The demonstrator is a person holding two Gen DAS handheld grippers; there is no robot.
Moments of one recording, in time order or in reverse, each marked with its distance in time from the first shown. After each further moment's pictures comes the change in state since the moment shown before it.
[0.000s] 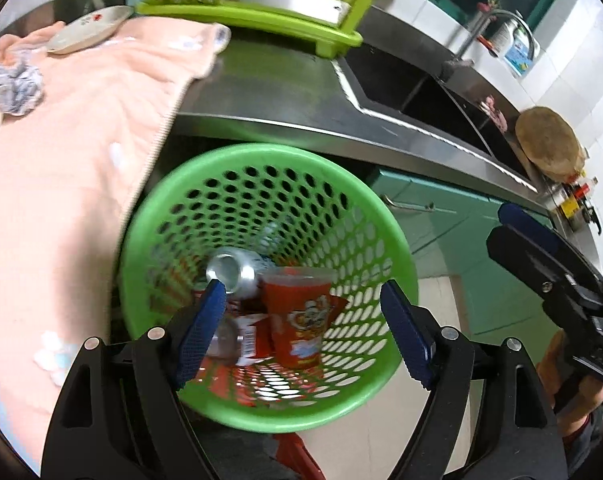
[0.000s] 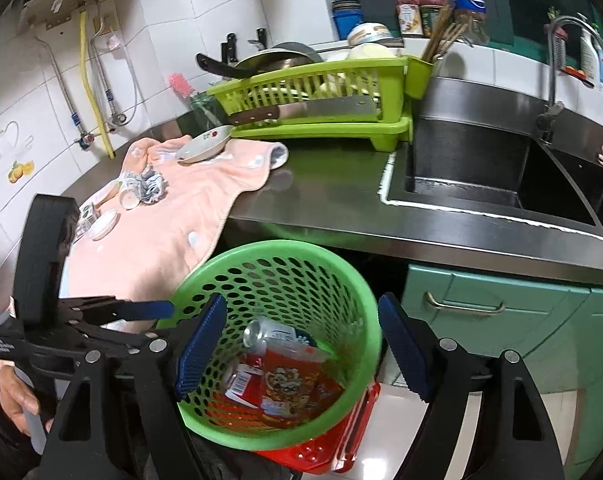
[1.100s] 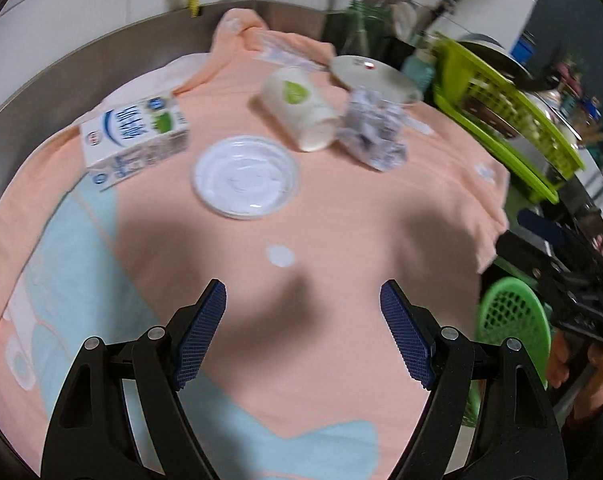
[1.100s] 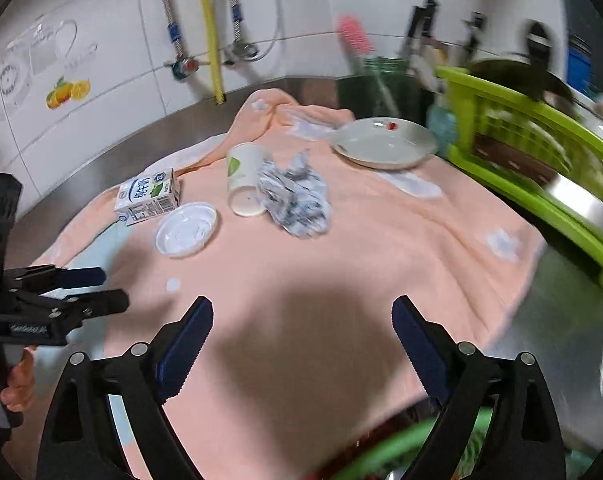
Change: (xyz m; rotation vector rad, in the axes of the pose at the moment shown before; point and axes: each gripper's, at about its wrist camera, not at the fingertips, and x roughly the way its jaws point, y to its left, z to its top) left arm -0.139 0.289 0.013 -0.362 -0.179 0.354; right arm 0.202 0.253 0.111 -0.357 0.107 0.258
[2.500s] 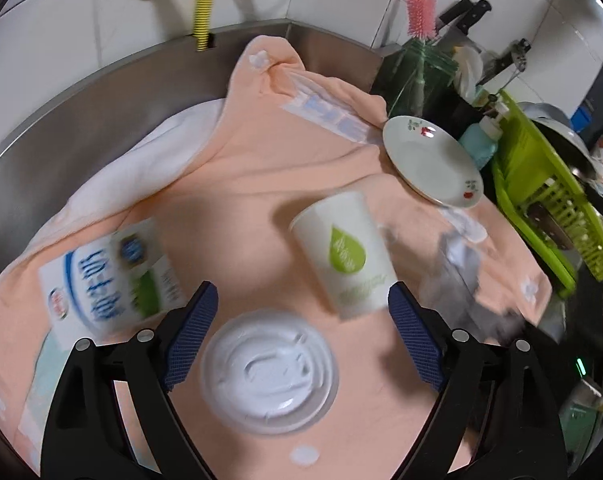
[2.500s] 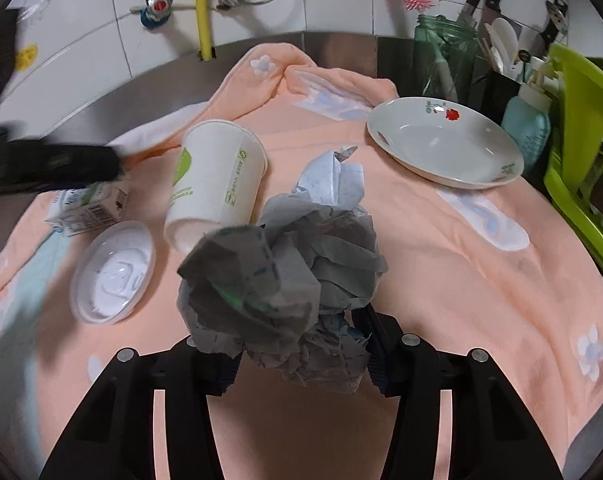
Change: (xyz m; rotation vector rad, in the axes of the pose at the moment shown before) left arm 0.074 0.017 0.145 -0.100 -0.028 0.048; right arm 0.137 -0.005 0.057 -0.066 0.102 0.041
